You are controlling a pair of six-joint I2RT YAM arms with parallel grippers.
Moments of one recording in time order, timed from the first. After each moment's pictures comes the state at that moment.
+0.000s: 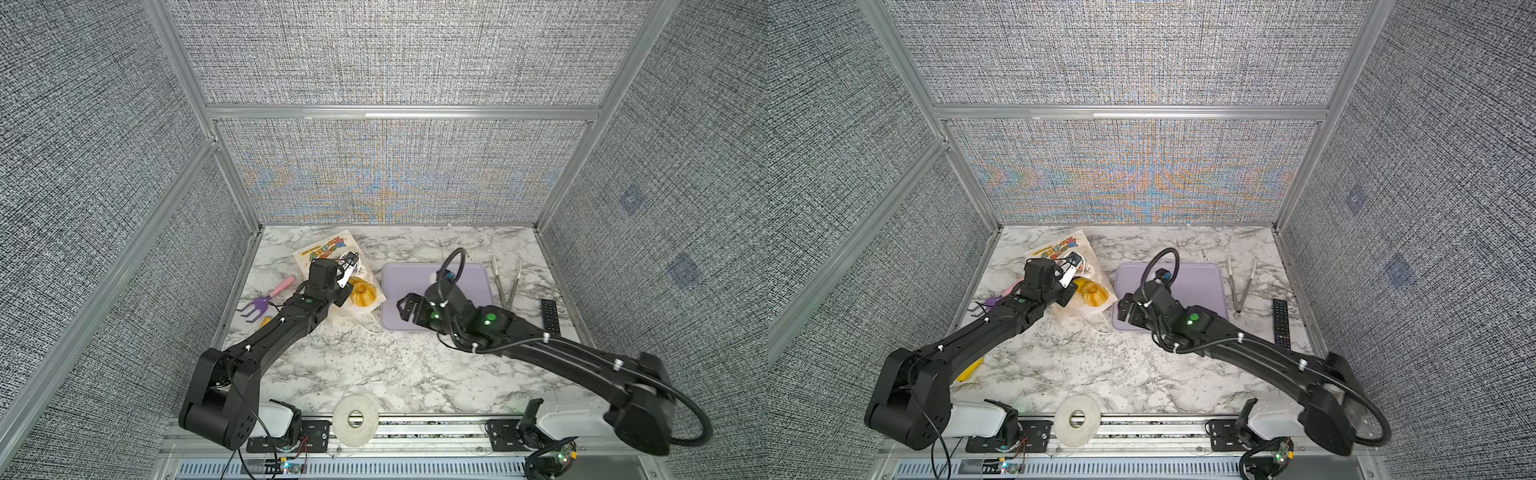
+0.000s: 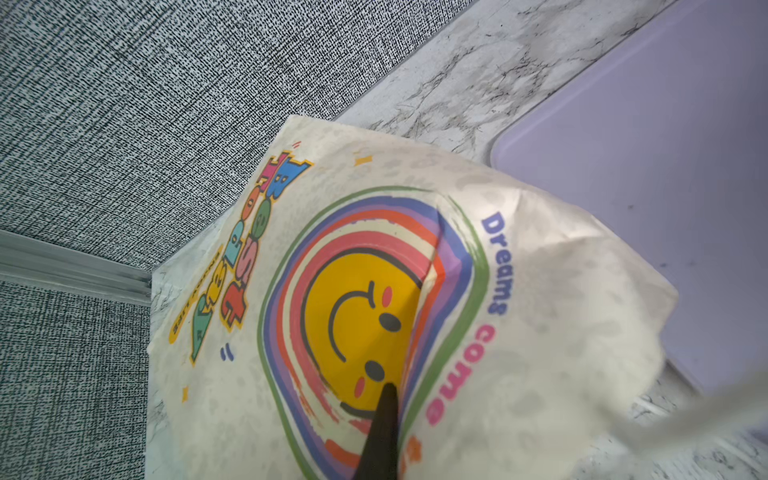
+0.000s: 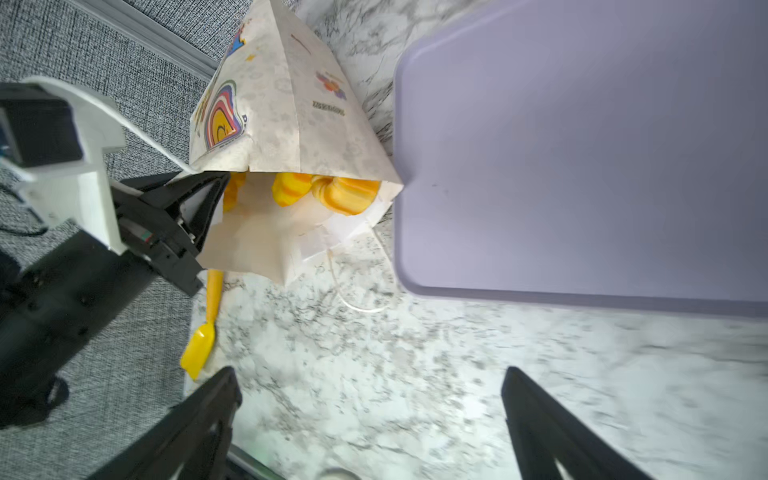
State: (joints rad) left arm -0.38 1.39 0.82 -0.07 -0.10 0.39; right arm 0.89 1.23 1.01 -0.51 0.26 0.94
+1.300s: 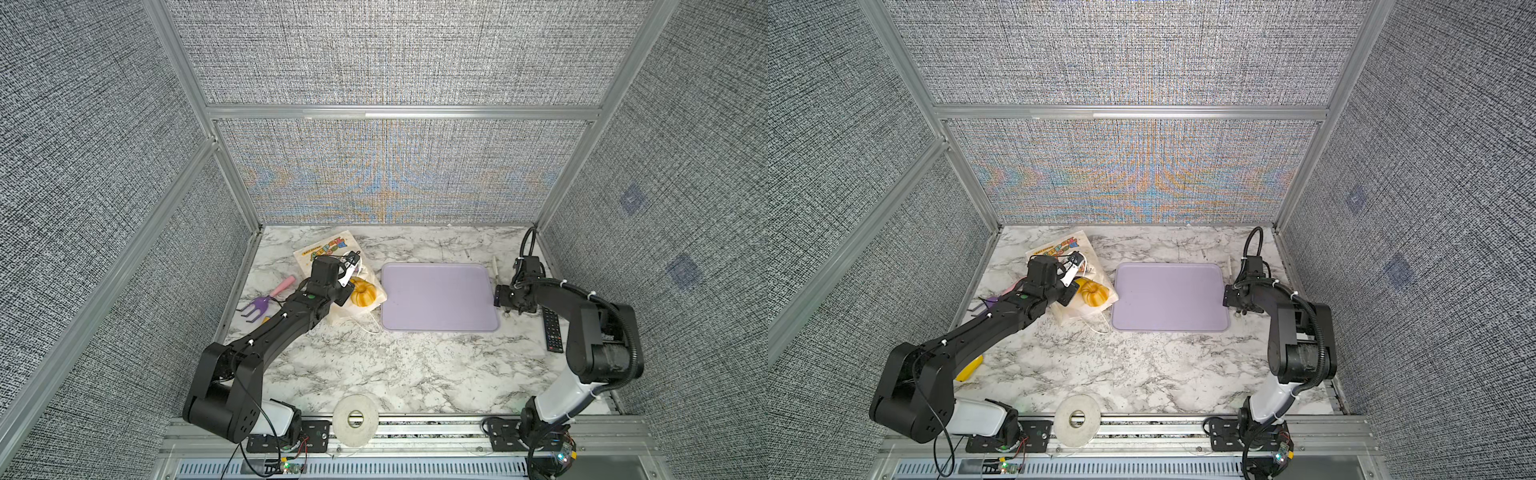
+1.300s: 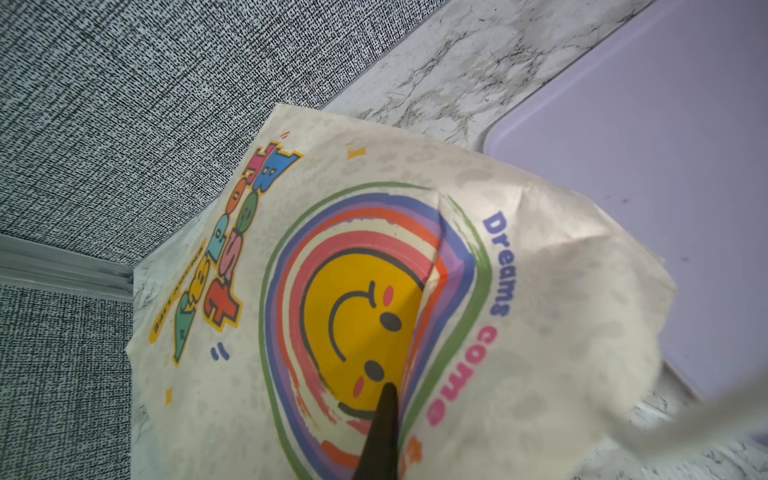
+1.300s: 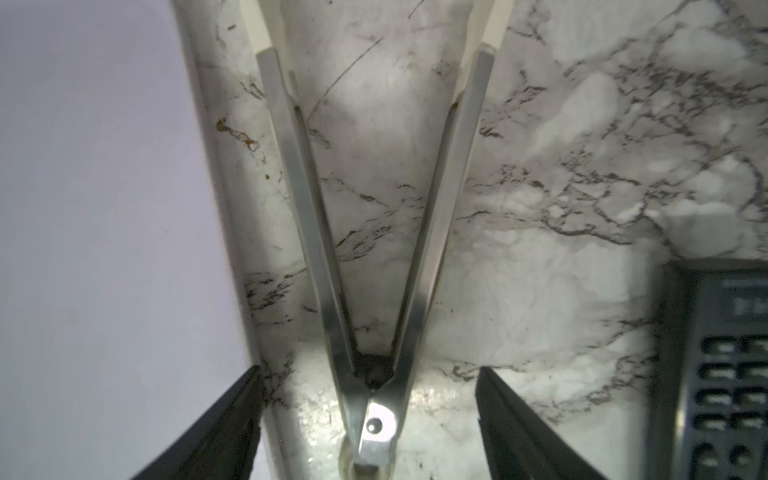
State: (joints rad) left arm -0.39 1.42 0.86 -0.11 -0.09 0.38; right arm -0.07 1.72 0.99 -0.41 0.09 0.12
